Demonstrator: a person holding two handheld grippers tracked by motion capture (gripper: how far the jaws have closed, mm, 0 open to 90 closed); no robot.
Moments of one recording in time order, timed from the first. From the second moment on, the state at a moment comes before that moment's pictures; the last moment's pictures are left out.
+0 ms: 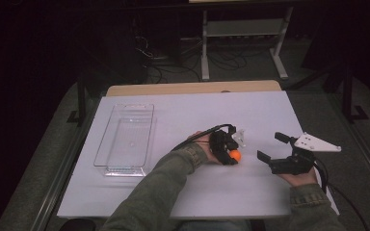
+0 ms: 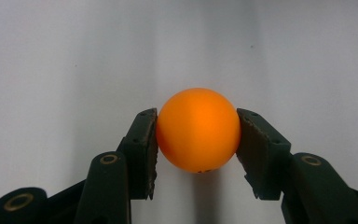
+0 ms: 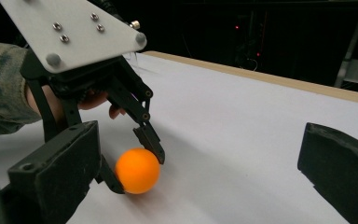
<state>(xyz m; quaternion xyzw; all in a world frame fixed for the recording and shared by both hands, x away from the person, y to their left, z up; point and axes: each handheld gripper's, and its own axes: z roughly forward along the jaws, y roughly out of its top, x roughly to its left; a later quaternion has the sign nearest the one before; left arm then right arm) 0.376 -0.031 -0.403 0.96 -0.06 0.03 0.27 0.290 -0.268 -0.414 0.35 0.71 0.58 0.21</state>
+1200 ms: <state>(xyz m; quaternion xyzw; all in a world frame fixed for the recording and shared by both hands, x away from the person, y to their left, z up) 0.364 0.016 -0.326 0.95 -0.04 0.07 0.29 0.290 -0.267 -0.415 0.35 0.71 0.57 0.21</state>
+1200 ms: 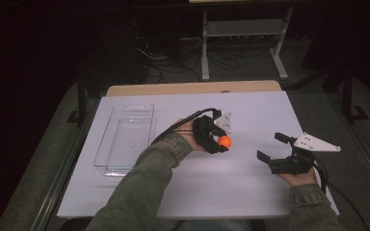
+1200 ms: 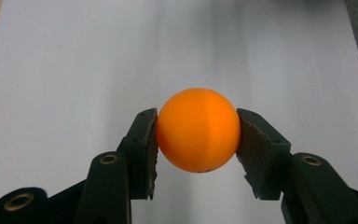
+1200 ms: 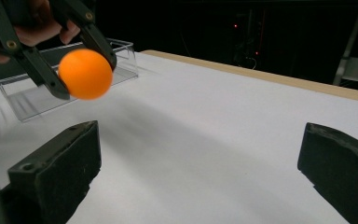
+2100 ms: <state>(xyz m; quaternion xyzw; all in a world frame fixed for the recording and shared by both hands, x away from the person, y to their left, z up) 0.360 0.052 -0.288 0.95 -0.02 0.08 0.30 0.292 -0.263 -0.417 0.35 0.72 0.56 0.20</state>
